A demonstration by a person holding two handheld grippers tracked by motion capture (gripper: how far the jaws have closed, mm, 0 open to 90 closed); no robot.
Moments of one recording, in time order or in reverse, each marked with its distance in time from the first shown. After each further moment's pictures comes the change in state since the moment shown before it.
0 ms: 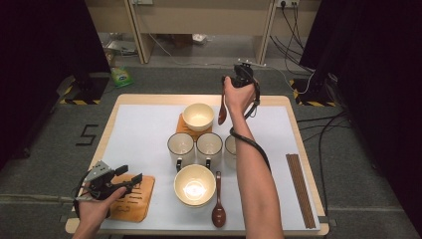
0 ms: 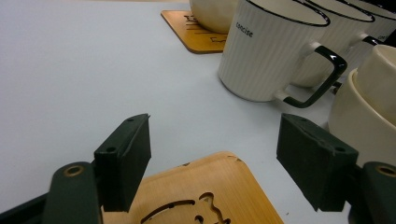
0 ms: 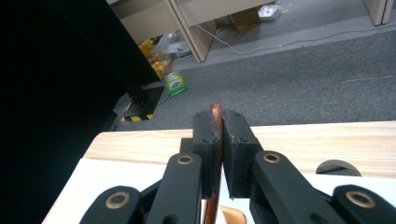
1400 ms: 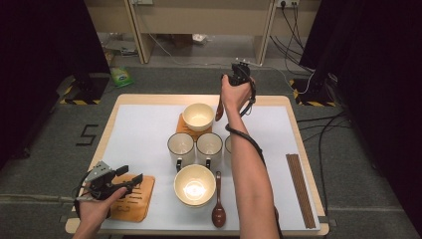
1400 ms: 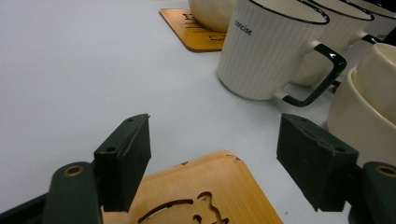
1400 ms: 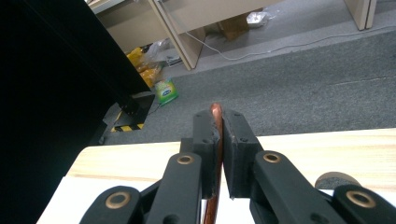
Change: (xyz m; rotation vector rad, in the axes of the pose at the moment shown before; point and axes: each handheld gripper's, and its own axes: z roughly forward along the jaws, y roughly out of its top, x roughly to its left) left arm 0.000 -0.001 0.001 0.007 -0.003 0.004; right arm -0.003 0.001 0.024 -0.031 -0.043 0.020
